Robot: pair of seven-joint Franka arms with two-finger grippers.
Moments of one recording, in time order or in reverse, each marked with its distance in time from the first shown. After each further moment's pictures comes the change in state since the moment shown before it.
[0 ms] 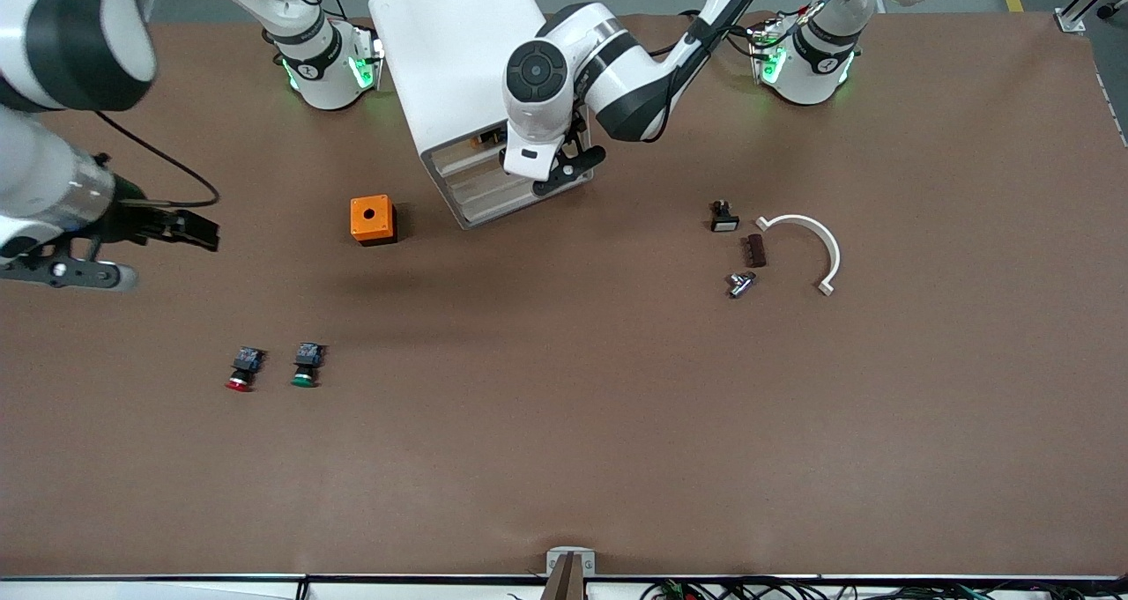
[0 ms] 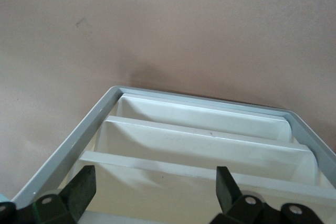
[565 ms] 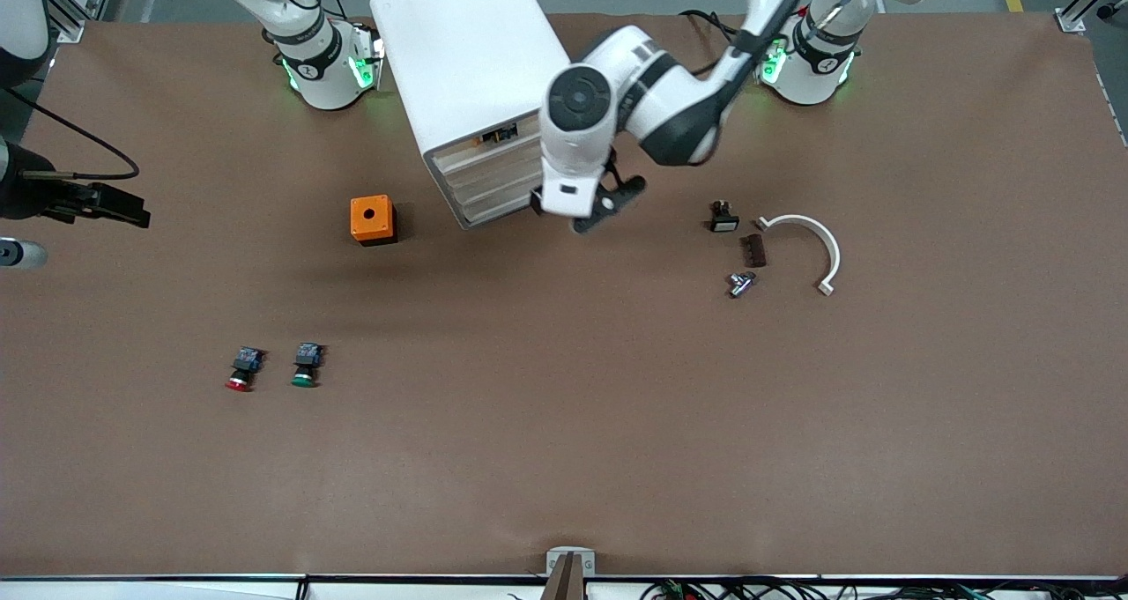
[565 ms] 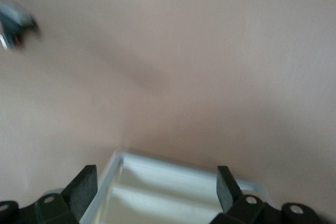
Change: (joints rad) left arm 0.173 -0.041 0.043 0.030 0.122 -0.015 0.039; right arm -0.082 -0.003 0.016 0.072 0.001 -0.090 -0.066
